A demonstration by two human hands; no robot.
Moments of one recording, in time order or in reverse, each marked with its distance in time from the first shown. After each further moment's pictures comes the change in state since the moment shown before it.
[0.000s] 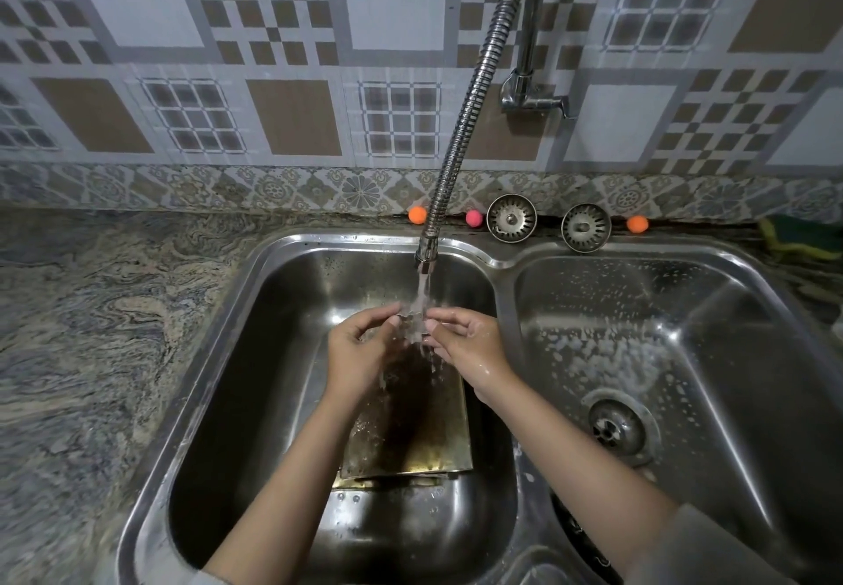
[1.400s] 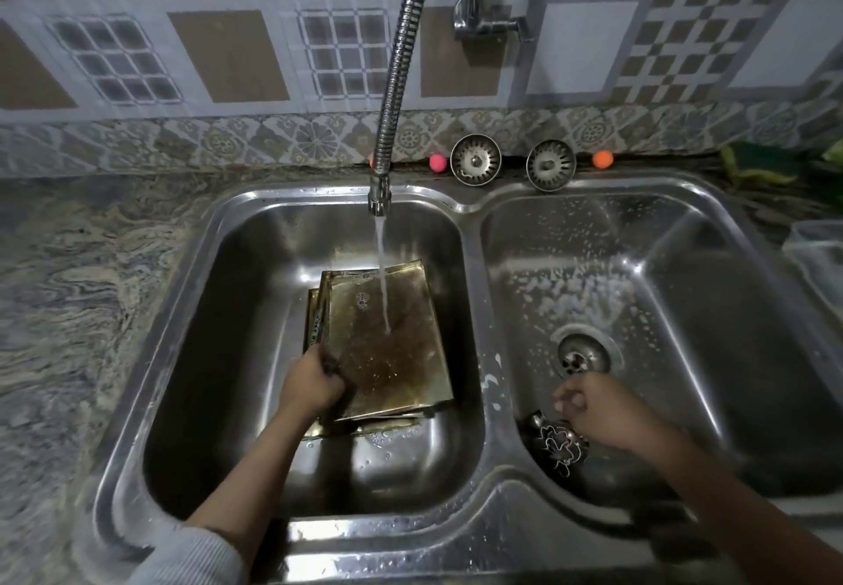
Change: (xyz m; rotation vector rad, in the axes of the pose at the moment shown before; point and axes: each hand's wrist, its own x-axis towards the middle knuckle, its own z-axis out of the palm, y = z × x) left_hand -0.027 -0.077 -0.051 1.050 -0.175 -0.285; right_hand -0.099 0.061 -0.178 -1.118 -0.132 0.310
